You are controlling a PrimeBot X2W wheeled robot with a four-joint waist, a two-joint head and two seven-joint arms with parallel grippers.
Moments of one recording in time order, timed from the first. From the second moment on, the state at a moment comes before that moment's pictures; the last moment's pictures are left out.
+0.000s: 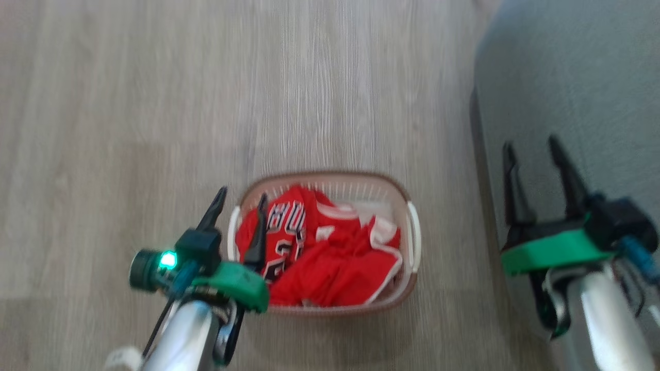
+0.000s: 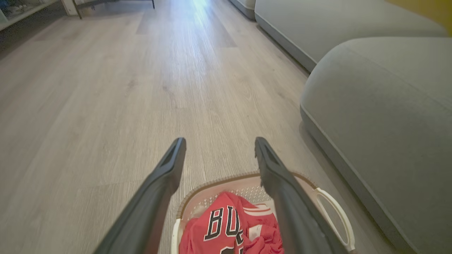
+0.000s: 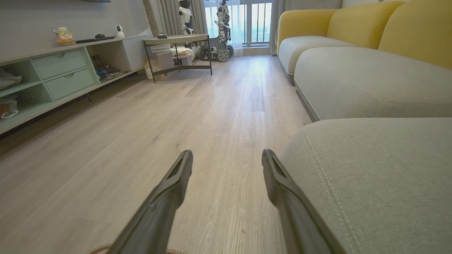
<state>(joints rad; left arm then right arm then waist) -0.21 0.04 -0.31 0.35 -0.11 0.05 -0.25 -0.17 -0.04 -0.02 0.11 0.10 0.13 -0.25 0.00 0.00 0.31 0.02</state>
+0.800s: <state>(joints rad) -0.60 0.04 -0.44 0.85 -0.05 0.04 -0.25 -0.35 -0.04 0.00 0.03 0.14 0.13 -0.25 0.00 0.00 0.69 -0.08</state>
